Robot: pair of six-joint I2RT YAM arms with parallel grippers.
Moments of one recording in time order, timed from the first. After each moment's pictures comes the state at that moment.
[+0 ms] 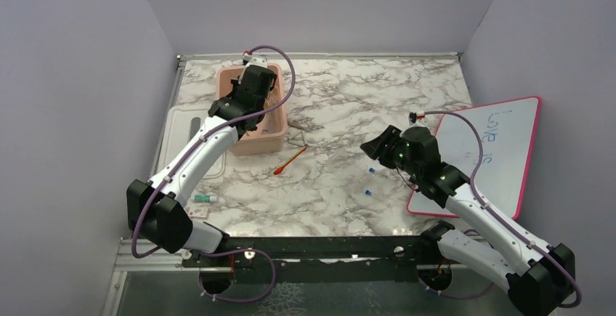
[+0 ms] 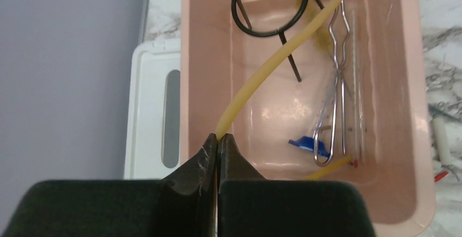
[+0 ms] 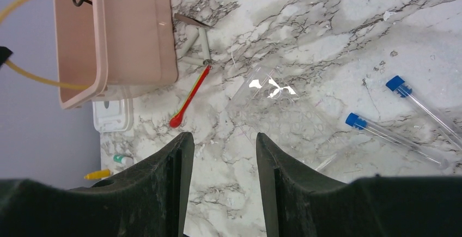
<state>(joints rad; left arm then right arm) -0.47 1.41 1.36 -0.64 -0.68 -0.06 0.53 0.87 0.62 -0.23 0.06 0.86</state>
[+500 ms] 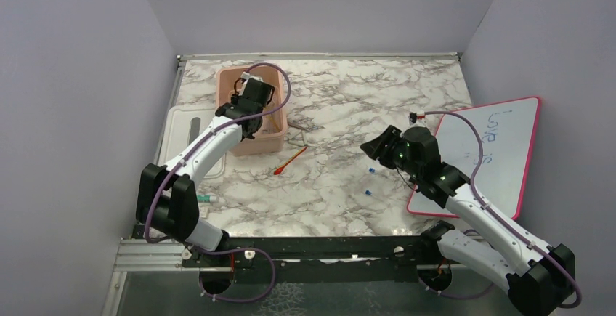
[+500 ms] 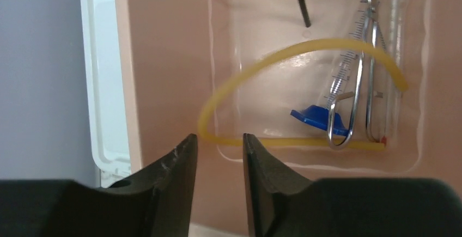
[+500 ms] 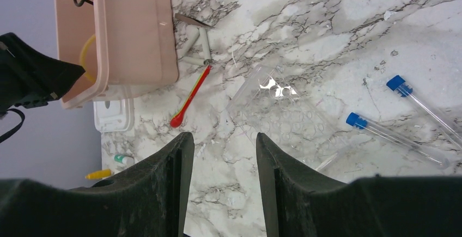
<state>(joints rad) -0.42 1.46 1.16 -0.61 -0.58 -0.13 0.53 0.87 0.62 -0.23 0.06 0.87</state>
